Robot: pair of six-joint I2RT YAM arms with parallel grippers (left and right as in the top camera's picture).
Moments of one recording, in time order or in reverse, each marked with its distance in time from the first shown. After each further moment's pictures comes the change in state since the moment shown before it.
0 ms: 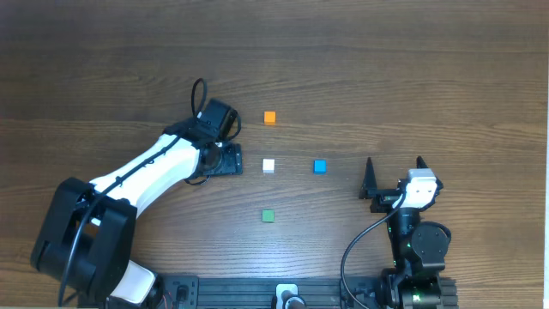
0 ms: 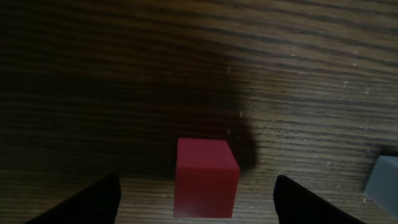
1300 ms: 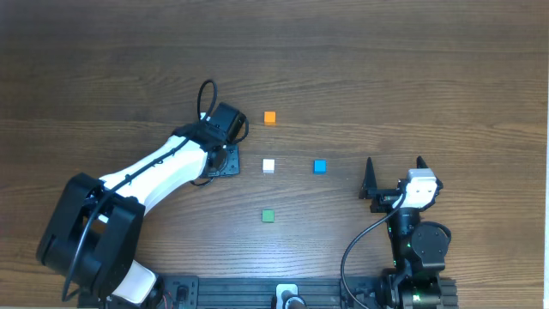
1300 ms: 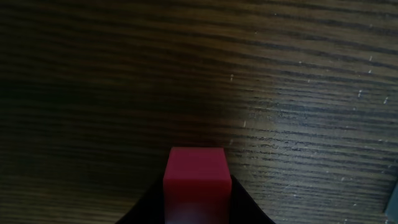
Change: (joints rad) left arm -0.044 0.023 0.000 0.020 -0.082 -0.022; right arm 0.000 0.000 0.000 0.000 0.000 0.000
